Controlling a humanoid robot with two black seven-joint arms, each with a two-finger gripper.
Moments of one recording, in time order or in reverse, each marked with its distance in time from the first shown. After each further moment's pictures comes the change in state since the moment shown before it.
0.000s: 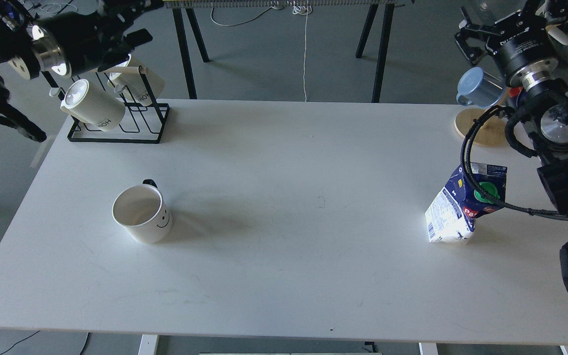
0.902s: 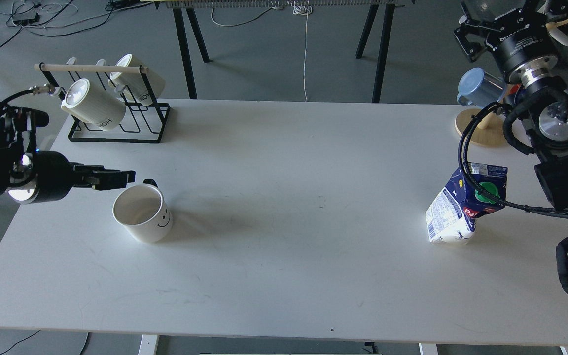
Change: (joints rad) left arm 0.222 0.318 0.268 -0.347 0.544 0.000 -0.006; right arm 0.008 0.012 0.019 -0.005 0.000 0.000 -0.002
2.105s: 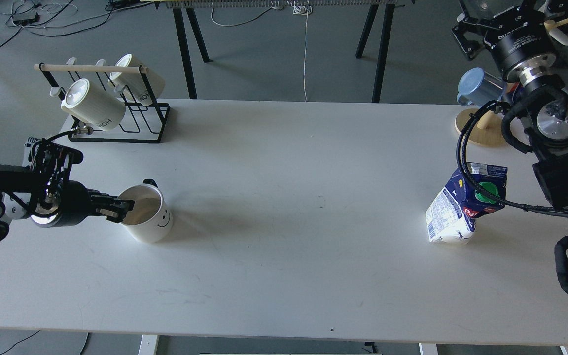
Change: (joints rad) left arm 0.020 -0.132 0.042 0.108 0.249 0.000 -0.059; right arm 0.004 0.005 0.000 -0.001 0.000 0.000 0.002
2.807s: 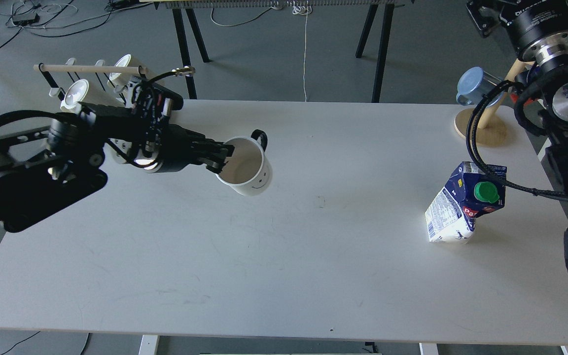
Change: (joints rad) left arm -0.247 -0.378 0.000 -0.018 0.010 0.000 0.101; right arm 0.054 -0.027 0.021 0.002 0.000 0.000 -0.003
